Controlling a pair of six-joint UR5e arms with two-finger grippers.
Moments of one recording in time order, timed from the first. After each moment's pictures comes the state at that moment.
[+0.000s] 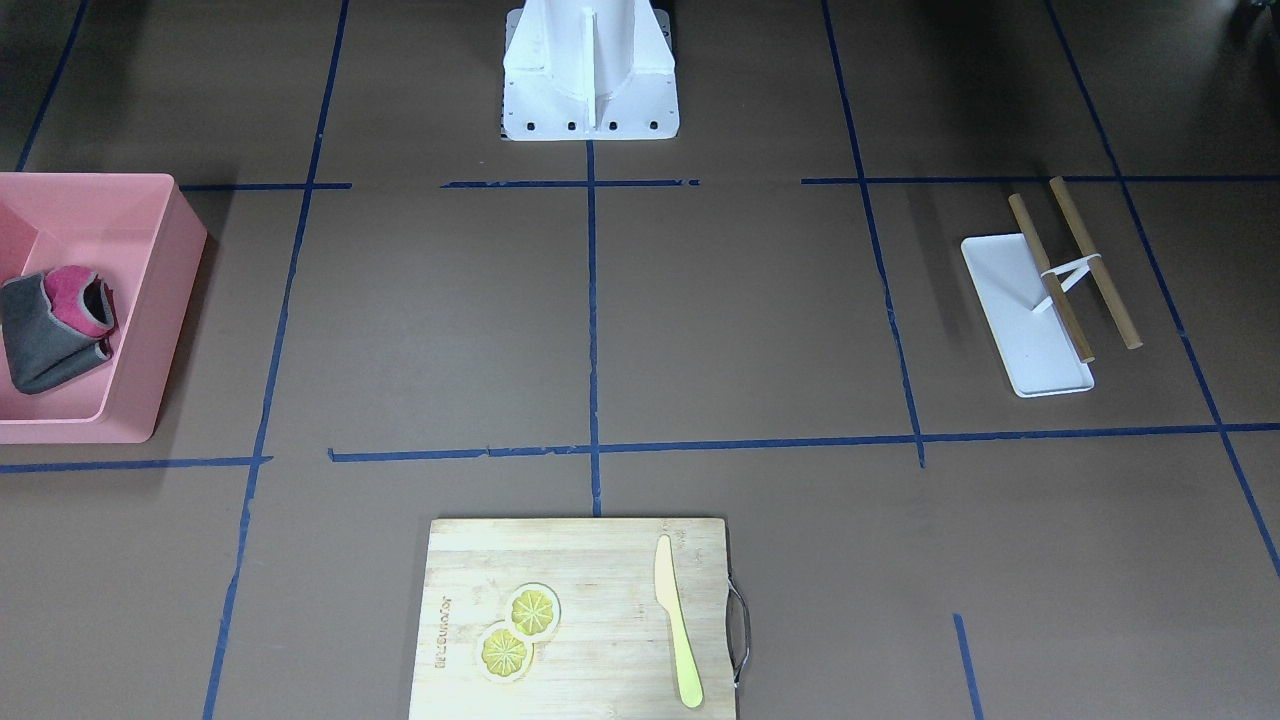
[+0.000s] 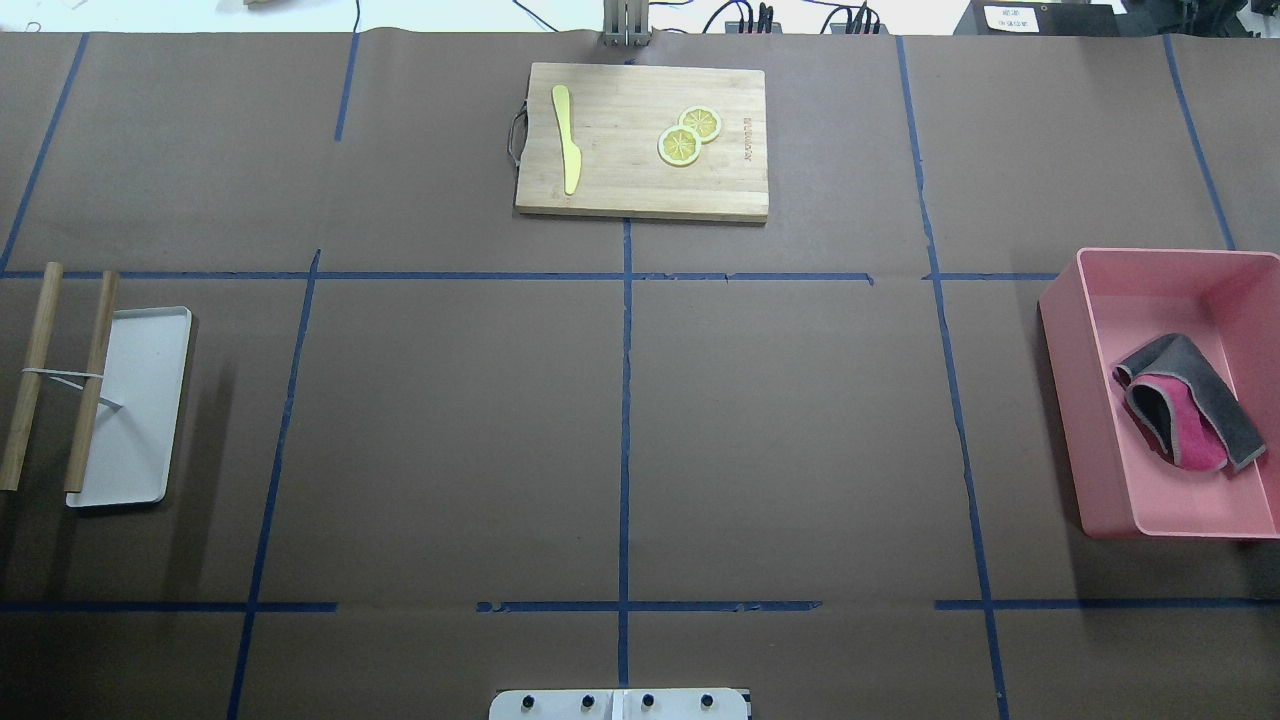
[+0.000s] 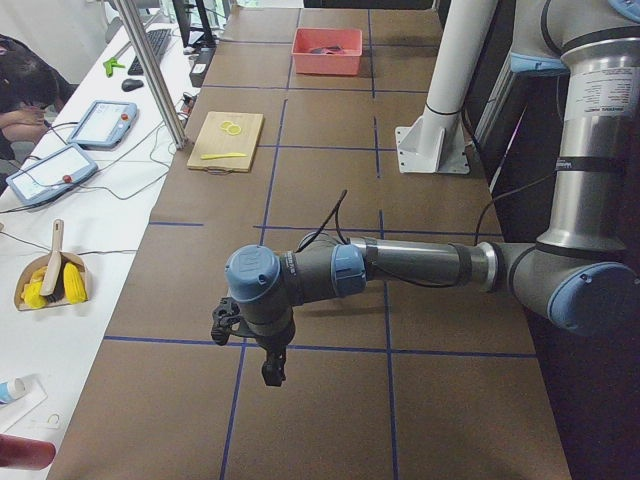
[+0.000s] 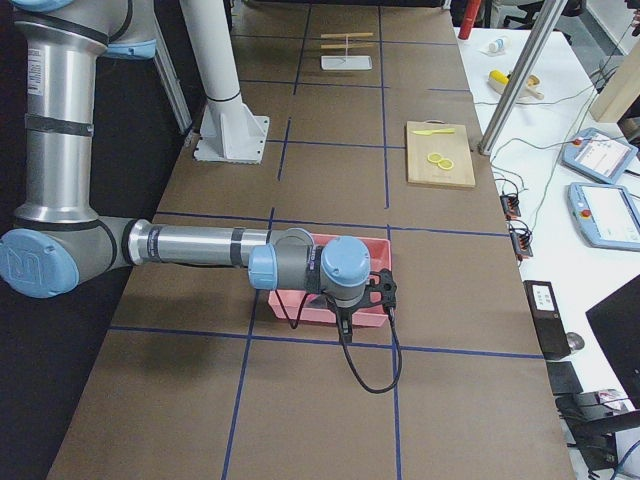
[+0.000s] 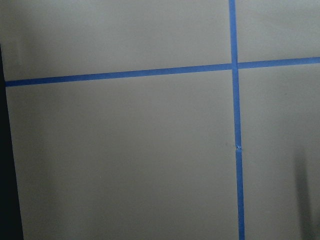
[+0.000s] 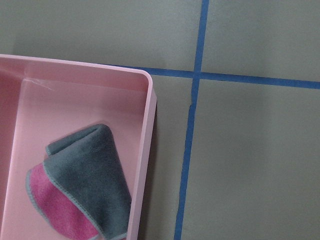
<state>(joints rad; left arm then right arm) -1.69 -1.59 -1.59 -1.33 -2.28 0.24 1.60 -1.70 1.68 -1.55 2.46 -0.13</state>
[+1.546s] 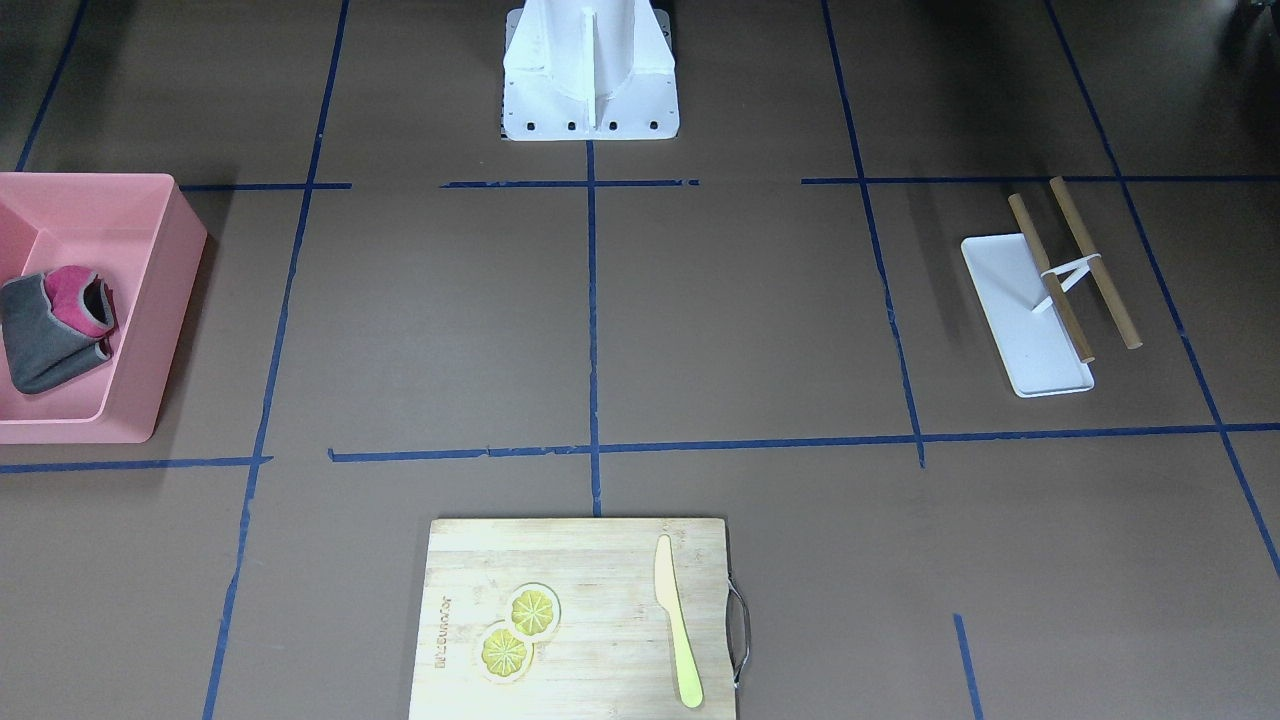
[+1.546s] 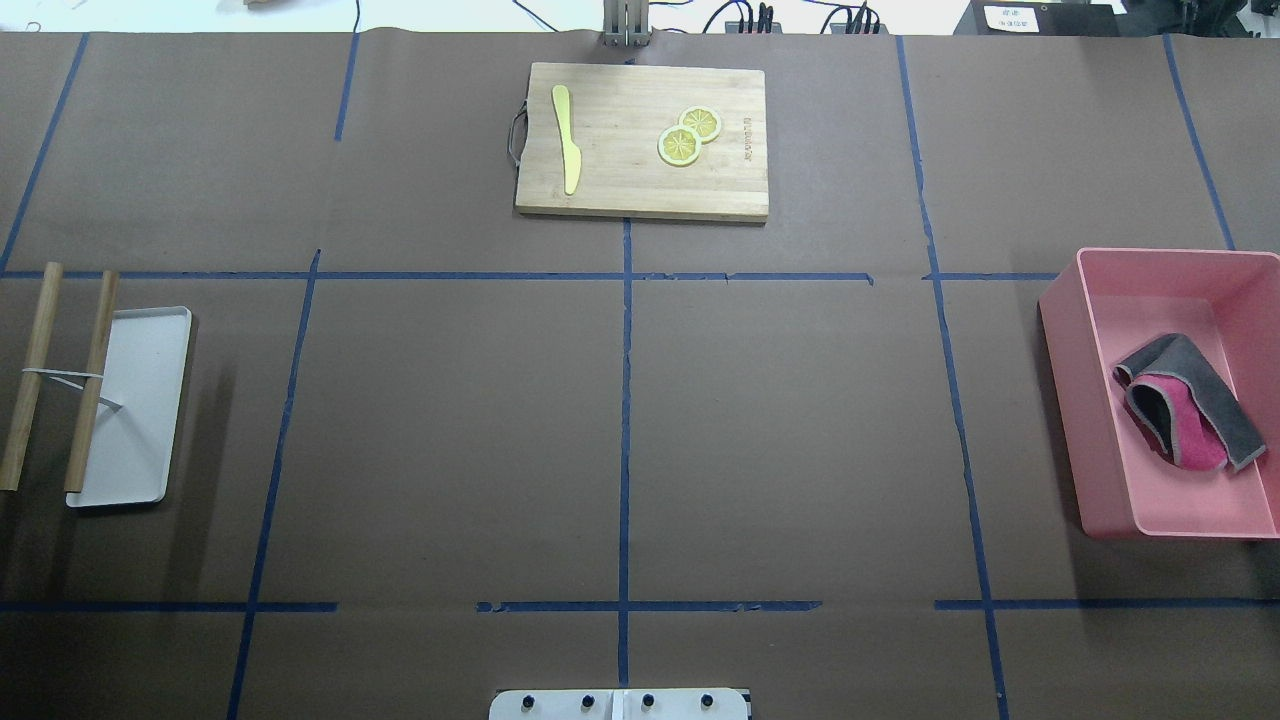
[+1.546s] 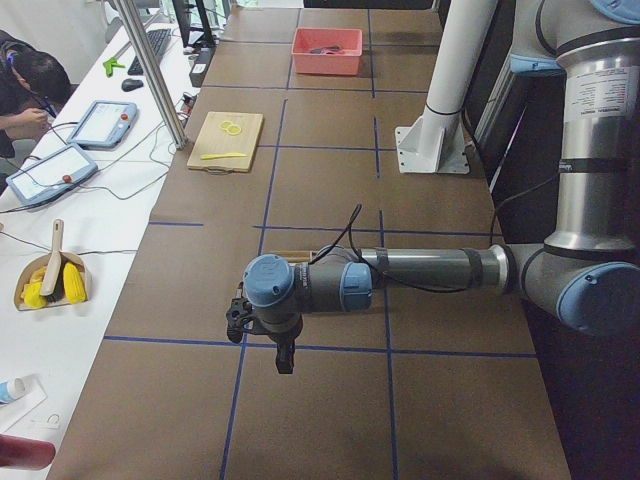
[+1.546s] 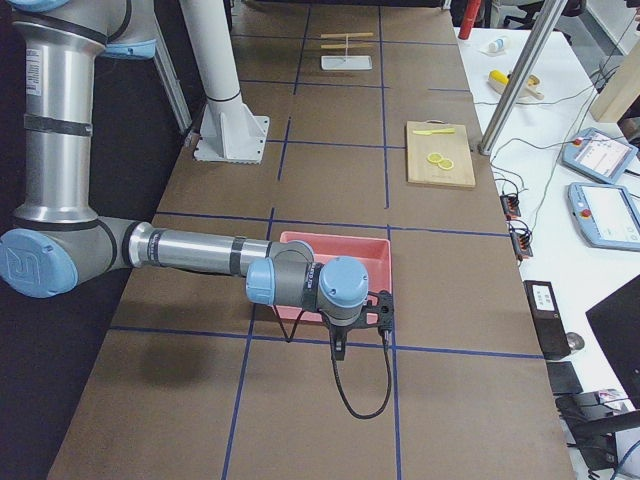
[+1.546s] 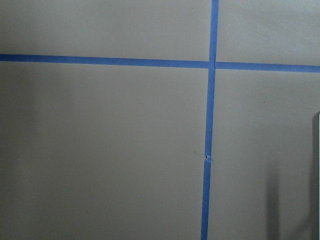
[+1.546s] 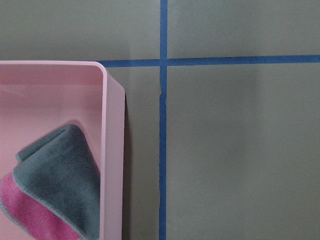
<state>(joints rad) -1.62 -1.52 -1.61 -1.52 -2.38 0.04 1.61 -1.69 1.64 -1.55 2.45 -0.05</state>
